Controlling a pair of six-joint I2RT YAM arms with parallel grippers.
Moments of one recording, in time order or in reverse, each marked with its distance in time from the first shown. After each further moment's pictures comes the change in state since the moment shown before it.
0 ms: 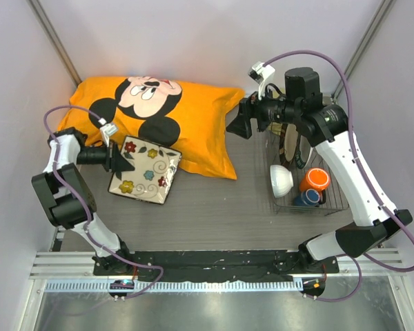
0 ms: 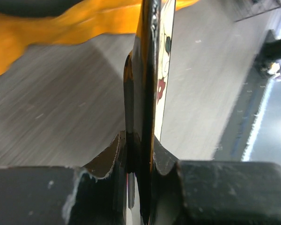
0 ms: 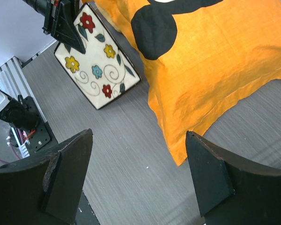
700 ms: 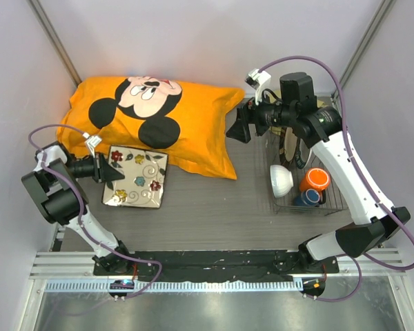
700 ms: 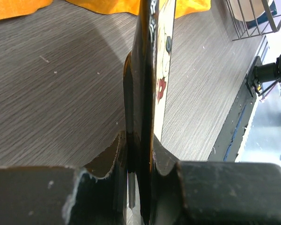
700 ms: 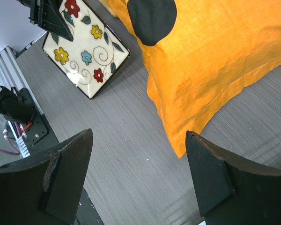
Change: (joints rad) left arm 0.221 0.115 -0.085 -0.039 0.033 0.148; right arm 0.000 0.000 -0.071 0.002 0.008 -0.012
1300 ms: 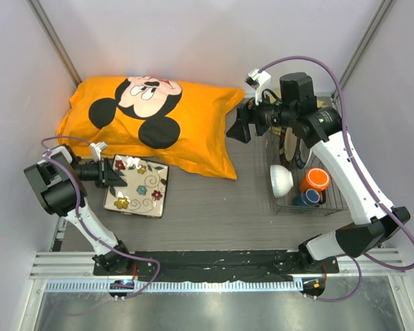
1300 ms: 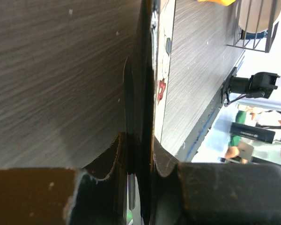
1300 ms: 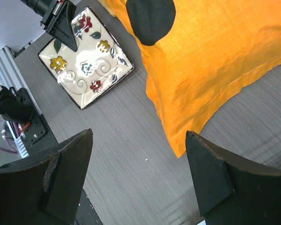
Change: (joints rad) left arm -0.019 0.114 -0.002 0.072 -0.138 -0.346; right arm 0.000 0.000 -0.004 0.002 0.003 -0.003
